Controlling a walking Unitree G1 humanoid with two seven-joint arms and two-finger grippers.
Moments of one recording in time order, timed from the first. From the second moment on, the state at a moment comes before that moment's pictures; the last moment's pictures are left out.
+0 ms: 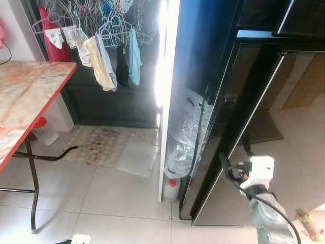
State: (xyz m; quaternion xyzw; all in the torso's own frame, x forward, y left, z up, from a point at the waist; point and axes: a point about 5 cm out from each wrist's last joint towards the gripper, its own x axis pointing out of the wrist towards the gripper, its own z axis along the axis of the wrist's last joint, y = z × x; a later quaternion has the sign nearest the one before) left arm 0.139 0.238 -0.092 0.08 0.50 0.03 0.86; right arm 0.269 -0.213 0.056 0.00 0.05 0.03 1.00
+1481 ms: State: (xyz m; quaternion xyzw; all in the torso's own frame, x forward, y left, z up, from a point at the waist) left arm 0.141 0.237 -0.091 0.08 0.49 0.04 0.87; right arm 0.341 -0.143 0.082 0.02 0.07 0.15 0.99
